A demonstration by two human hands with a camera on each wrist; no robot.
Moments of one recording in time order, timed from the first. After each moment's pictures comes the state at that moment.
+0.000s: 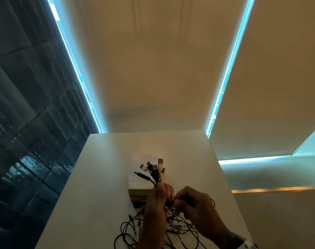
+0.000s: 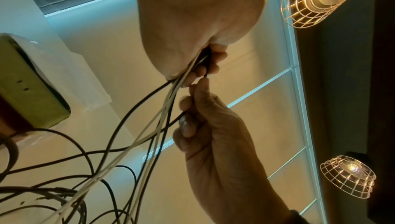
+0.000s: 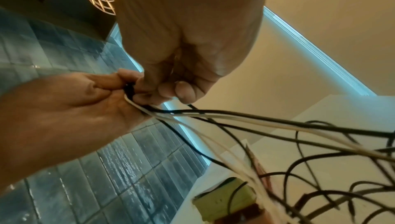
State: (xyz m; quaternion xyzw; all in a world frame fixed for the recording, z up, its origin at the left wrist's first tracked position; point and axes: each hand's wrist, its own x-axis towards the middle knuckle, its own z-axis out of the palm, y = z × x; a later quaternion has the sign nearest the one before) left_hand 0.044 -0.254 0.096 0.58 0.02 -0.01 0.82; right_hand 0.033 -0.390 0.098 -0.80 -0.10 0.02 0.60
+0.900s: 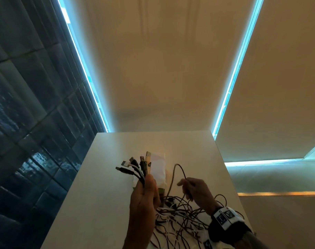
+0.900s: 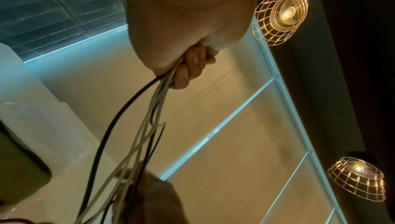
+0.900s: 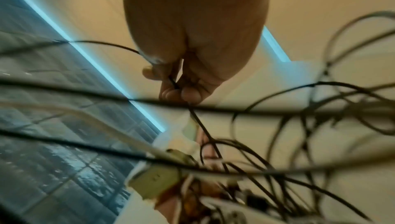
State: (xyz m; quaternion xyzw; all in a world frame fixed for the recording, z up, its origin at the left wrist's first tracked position) left_hand 0.032 -0.225 0.134 0.63 0.05 0.06 0.77; right_hand 0.115 -0.409 0.003 -0.78 0.02 0.08 0.62
